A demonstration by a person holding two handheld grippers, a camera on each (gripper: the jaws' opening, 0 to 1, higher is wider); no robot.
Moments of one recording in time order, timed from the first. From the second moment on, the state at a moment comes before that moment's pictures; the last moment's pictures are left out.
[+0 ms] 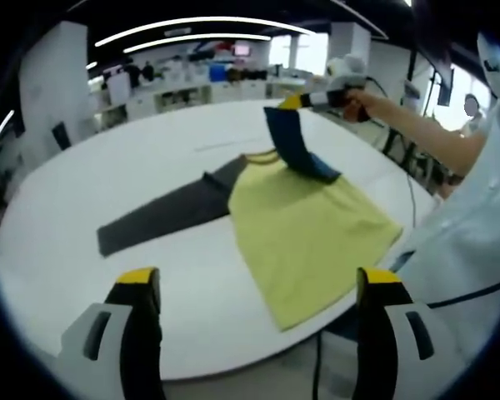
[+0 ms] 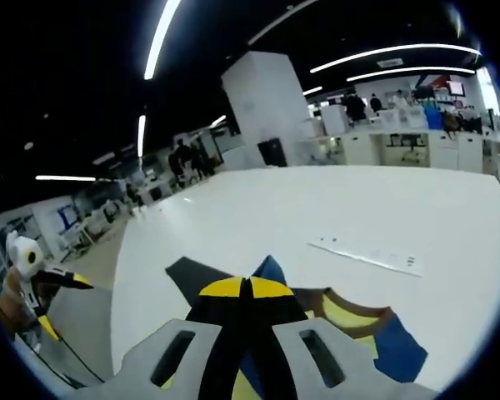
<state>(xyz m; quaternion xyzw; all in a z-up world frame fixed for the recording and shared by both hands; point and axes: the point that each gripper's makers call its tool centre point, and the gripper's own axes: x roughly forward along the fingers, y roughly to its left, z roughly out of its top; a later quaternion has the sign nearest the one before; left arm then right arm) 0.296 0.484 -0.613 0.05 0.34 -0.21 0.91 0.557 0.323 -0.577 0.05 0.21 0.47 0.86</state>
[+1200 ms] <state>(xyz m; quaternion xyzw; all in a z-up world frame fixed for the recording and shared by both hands) 0.297 0.482 -0.612 0.05 0.34 -0.22 0.91 0.569 0.328 -0.567 0.06 0.18 0.45 0.87</state>
